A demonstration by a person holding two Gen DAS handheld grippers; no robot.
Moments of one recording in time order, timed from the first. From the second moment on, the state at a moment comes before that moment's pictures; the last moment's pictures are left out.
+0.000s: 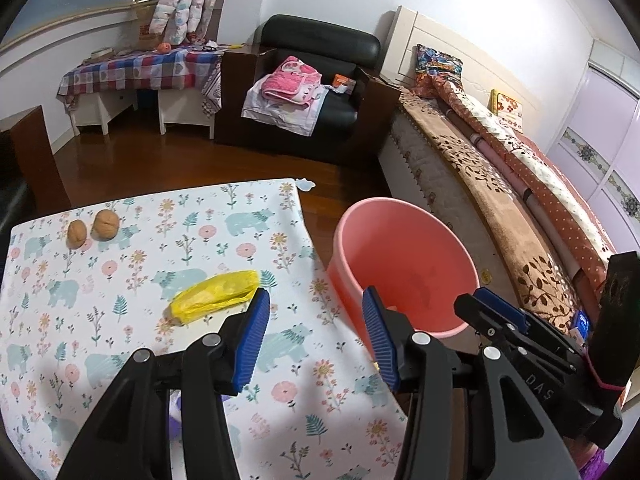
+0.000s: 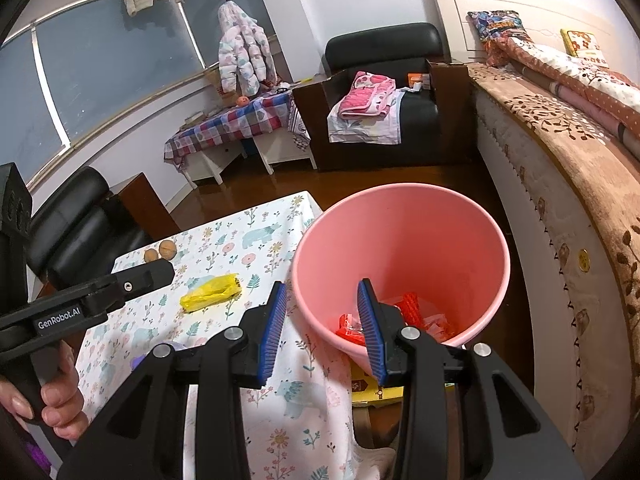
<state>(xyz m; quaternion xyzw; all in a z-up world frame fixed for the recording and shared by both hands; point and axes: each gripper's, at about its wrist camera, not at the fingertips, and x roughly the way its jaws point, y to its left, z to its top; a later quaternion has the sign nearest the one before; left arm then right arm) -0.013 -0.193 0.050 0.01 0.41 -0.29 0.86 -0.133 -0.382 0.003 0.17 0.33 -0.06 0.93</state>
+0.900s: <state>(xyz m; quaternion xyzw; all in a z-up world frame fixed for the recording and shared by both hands) -0.013 -0.101 0.018 0.01 0.44 -0.22 0.87 -0.121 -0.344 -0.008 0.15 0.36 -0.02 0.92</state>
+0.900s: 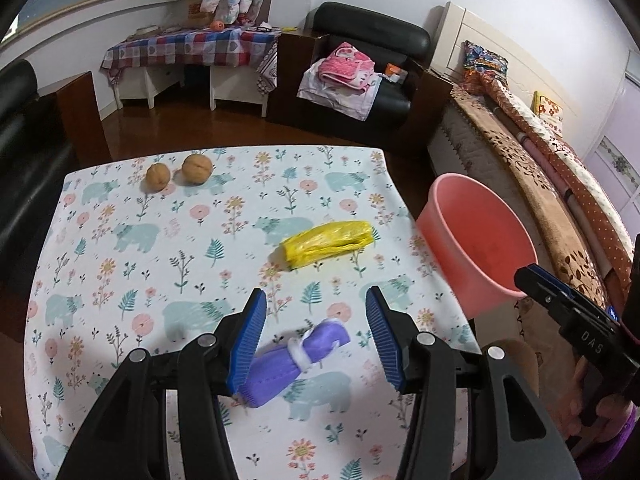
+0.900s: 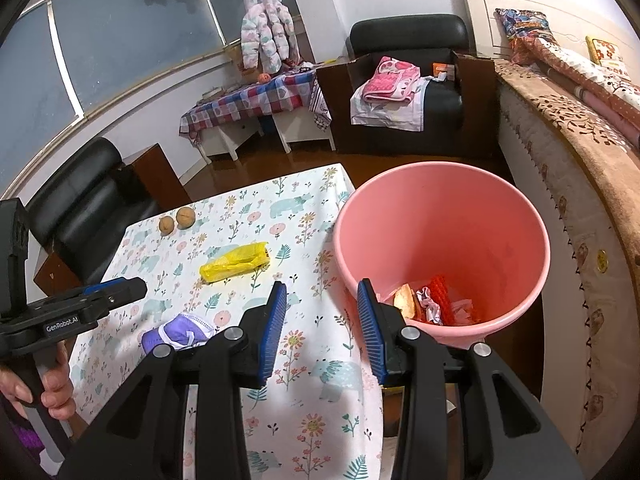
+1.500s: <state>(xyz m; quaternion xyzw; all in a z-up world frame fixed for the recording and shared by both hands) -0.014 -0.077 -0.007 0.02 0.46 -0.23 0.86 -0.111 -0.326 -0.021 0.14 0.38 -0.01 0.91</state>
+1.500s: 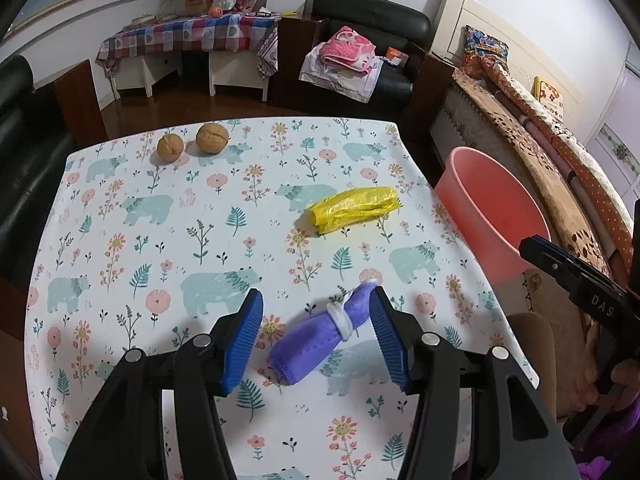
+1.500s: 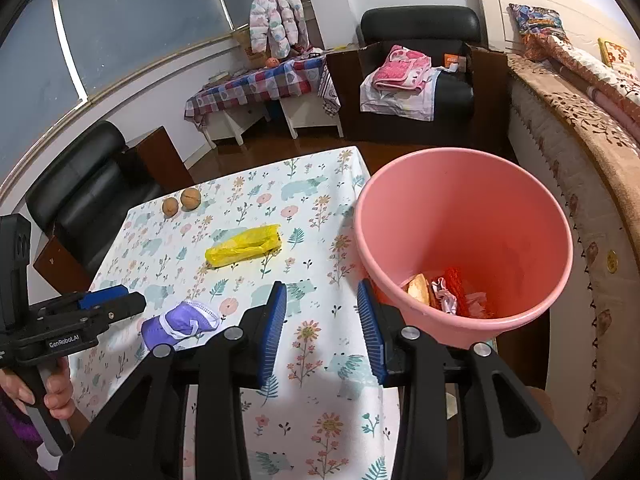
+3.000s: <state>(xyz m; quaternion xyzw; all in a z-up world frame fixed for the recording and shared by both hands) -0.013 -0.052 -0.035 0.05 0.45 -0.28 0.85 -0.015 -0.270 -0.067 0.22 0.46 0.13 0.85</state>
